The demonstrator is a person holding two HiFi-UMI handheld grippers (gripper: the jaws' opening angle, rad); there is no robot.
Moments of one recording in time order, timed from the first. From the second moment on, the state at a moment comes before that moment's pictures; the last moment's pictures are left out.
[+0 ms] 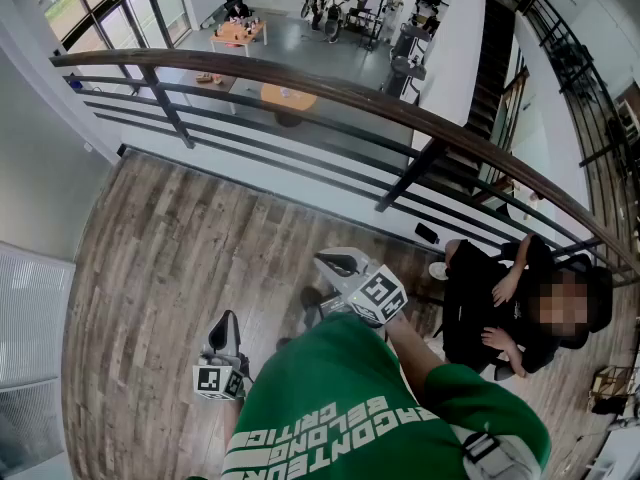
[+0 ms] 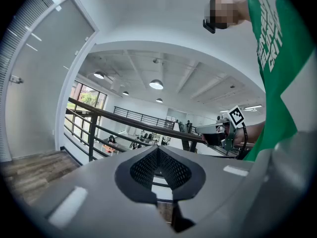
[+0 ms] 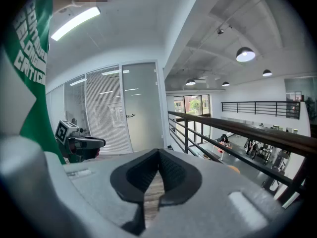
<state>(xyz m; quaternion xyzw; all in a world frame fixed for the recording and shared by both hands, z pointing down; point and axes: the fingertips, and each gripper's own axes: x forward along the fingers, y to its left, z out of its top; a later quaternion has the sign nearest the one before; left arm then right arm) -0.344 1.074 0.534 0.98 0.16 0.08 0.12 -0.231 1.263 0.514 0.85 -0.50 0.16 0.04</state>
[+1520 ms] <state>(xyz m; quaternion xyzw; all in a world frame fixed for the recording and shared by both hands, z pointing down) -0.296 1.102 0.537 0.99 0.05 0.11 0.12 -0.140 1.269 0.530 0.79 -0.58 0.17 0.05</state>
